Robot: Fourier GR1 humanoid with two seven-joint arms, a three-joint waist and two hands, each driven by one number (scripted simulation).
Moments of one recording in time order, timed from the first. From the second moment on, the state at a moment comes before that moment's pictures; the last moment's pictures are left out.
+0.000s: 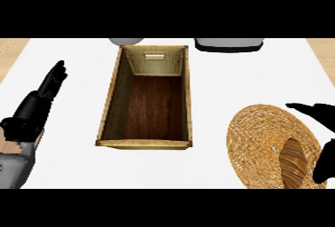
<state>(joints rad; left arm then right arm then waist) -0.21 0.49 -0.10 -1.50 0.07 0.09 -0.06 -0.30 -0.93 0.32 -1.67 -0.07 0.59 0.84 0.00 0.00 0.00</state>
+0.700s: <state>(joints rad) -0.20 0.42 -0.05 -1.53 0.00 0.04 -0.02 -0.16 -0.78 0.26 -1.60 0.26 0.59 0.65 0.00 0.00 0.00</state>
